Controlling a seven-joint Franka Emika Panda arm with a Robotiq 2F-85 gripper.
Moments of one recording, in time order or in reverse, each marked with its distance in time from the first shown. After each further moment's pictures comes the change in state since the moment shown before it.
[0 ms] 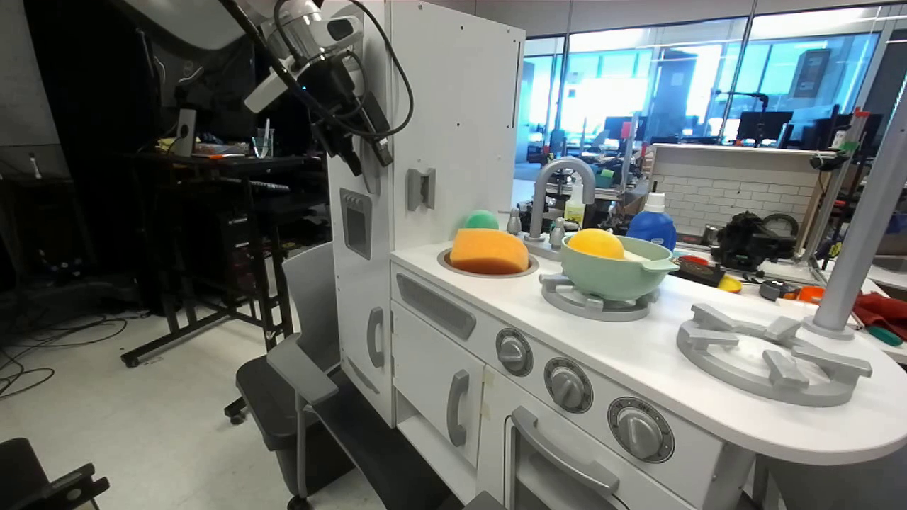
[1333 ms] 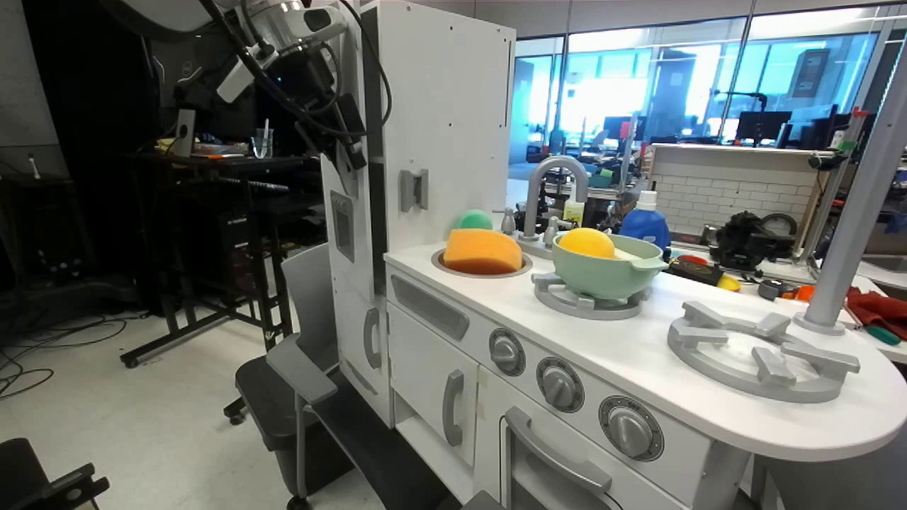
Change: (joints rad) arm -0.002 -0.093 0.045 -0.117 0.004 -0.031 0.079
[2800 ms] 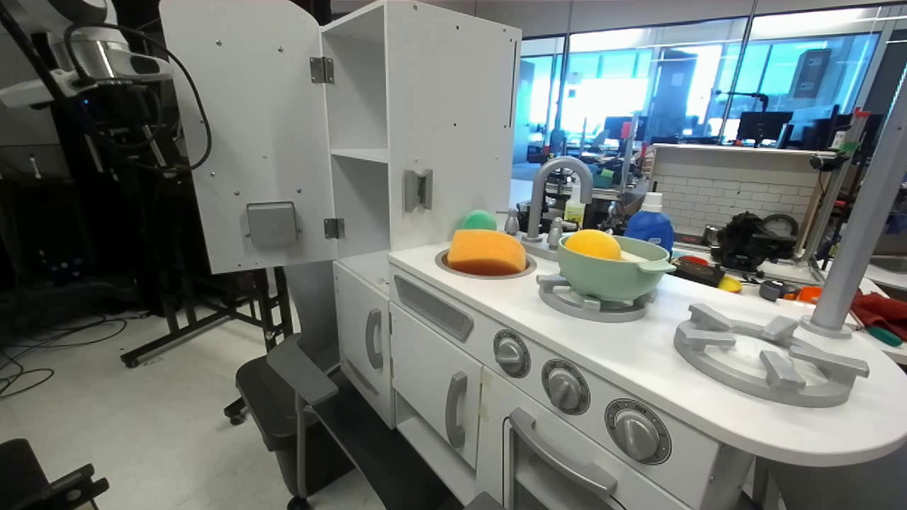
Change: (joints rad) arm 0.197 0.064 0.245 0.031 0.139 -0.116 -0.151
